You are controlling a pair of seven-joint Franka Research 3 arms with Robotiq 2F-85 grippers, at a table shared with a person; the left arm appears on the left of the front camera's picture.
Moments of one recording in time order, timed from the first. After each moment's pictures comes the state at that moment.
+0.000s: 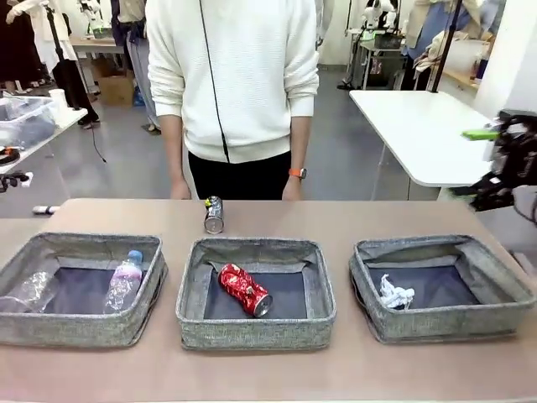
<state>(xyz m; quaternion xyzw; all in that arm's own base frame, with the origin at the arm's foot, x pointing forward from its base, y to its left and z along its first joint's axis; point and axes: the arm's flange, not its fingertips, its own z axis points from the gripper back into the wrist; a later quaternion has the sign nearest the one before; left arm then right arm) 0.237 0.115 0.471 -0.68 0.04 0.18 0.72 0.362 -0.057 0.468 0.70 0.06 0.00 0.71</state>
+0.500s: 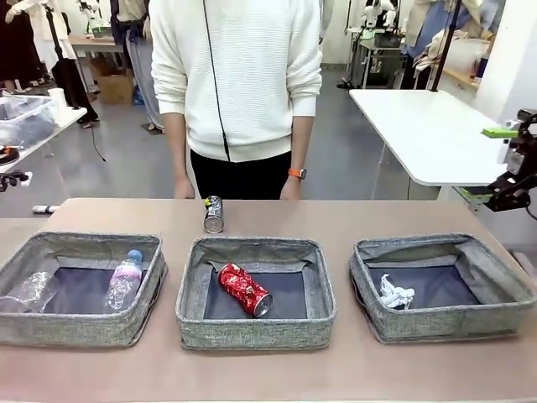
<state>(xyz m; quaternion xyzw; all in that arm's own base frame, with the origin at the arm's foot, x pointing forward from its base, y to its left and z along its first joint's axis) 0.240 0.115 0.466 -0.67 0.04 0.18 0.72 0.363 -0.060 0.466 0.70 0.07 0.00 0.71</state>
